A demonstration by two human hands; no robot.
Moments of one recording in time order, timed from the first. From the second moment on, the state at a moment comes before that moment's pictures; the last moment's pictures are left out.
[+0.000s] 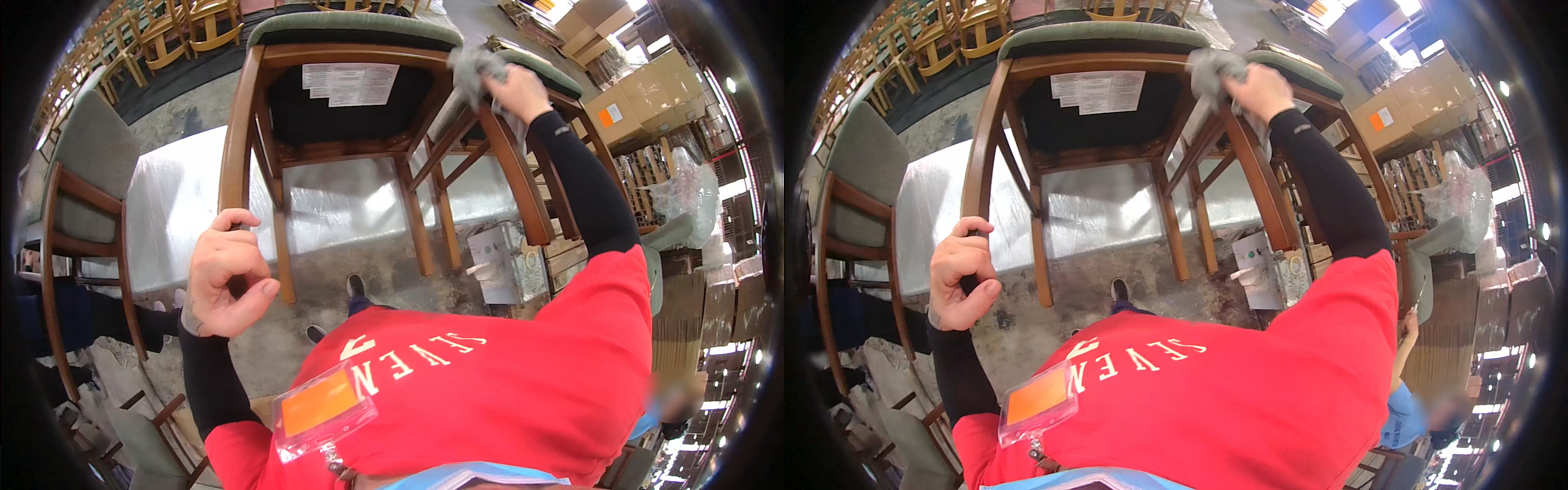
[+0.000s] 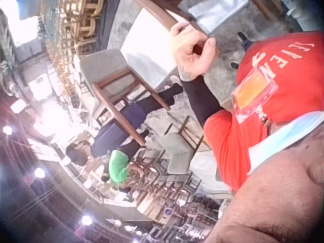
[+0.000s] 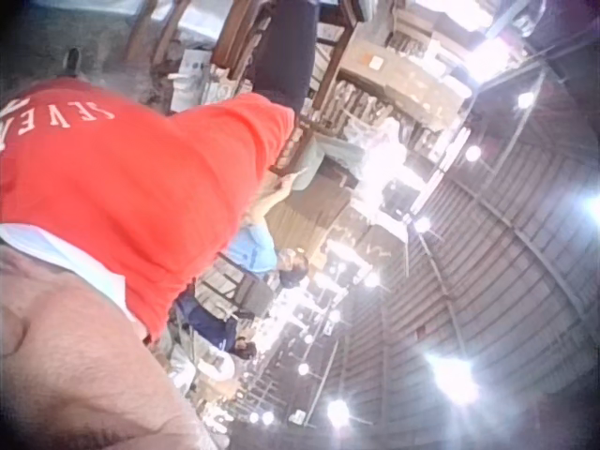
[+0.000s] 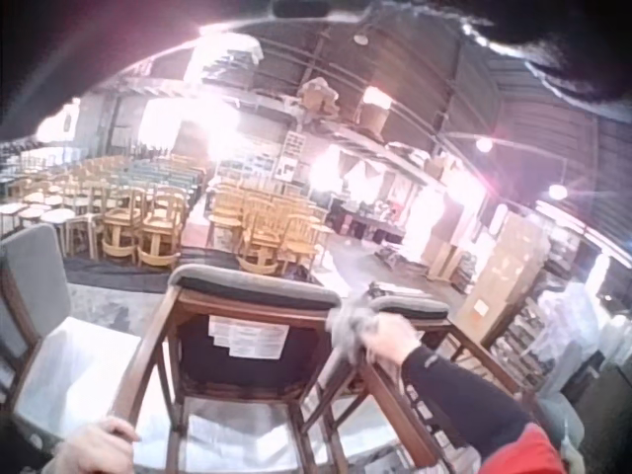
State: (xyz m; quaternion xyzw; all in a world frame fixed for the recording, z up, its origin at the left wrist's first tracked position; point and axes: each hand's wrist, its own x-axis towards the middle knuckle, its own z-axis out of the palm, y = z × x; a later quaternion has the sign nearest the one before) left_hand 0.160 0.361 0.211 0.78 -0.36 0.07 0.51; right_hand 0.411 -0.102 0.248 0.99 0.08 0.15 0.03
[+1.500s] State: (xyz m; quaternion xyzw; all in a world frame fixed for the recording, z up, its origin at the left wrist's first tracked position) left_hand 0.138 0.344 0.174 0.63 -0.06 0.60 0.48; right_hand 0.217 0.219 0.154 0.48 0.55 0.12 -0.67
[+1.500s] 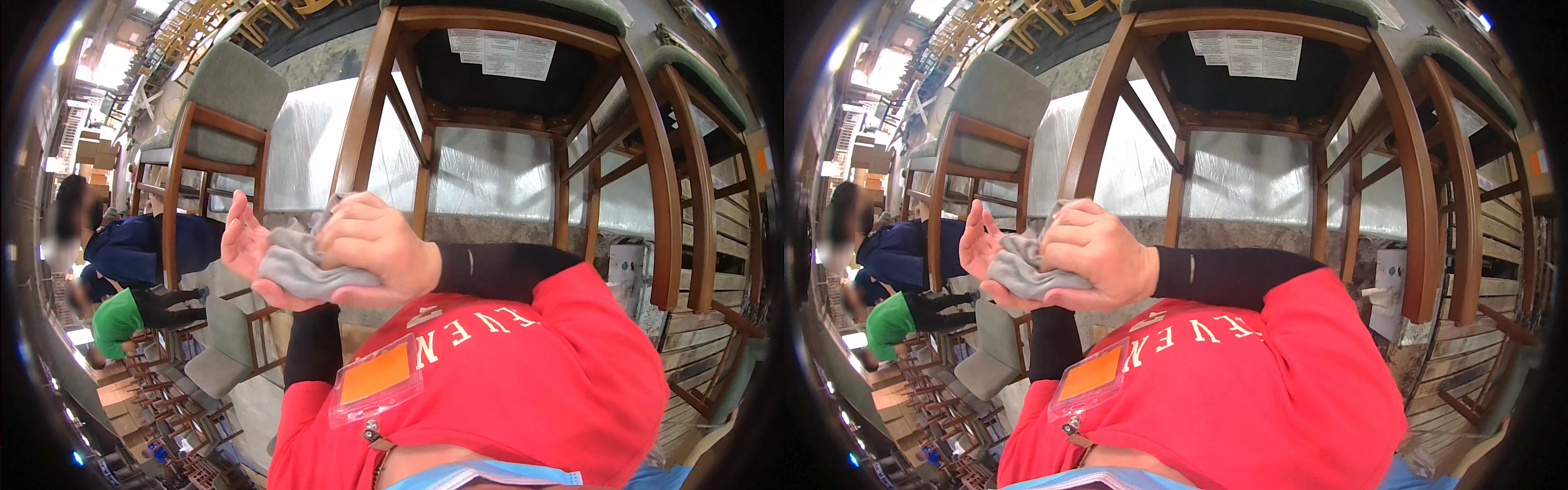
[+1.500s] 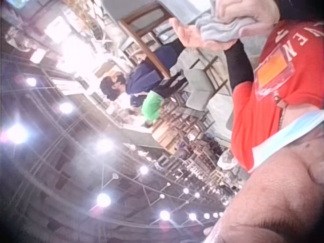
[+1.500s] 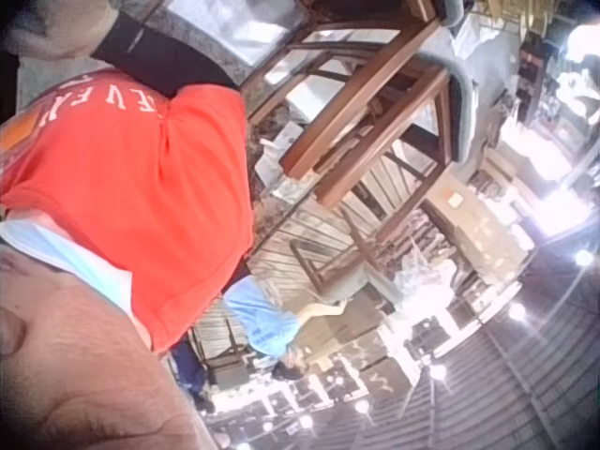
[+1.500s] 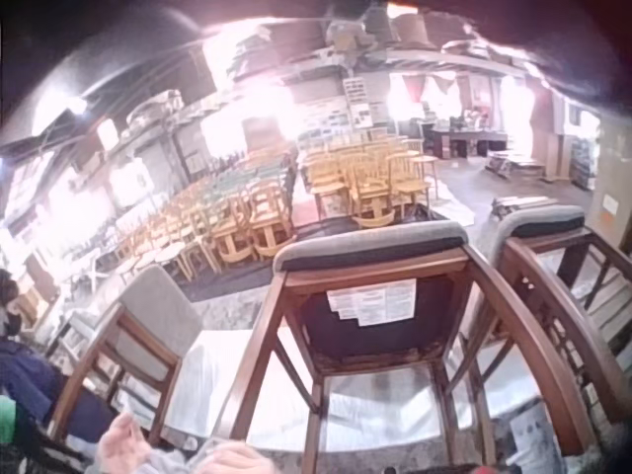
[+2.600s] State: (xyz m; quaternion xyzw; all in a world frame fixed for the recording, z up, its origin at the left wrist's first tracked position) left_hand 0.141 0.333 0.211 0.86 -0.04 0.24 0.44; right_hand 0.330 0.223 -0.158 0.78 0.06 -0.04 -0.62
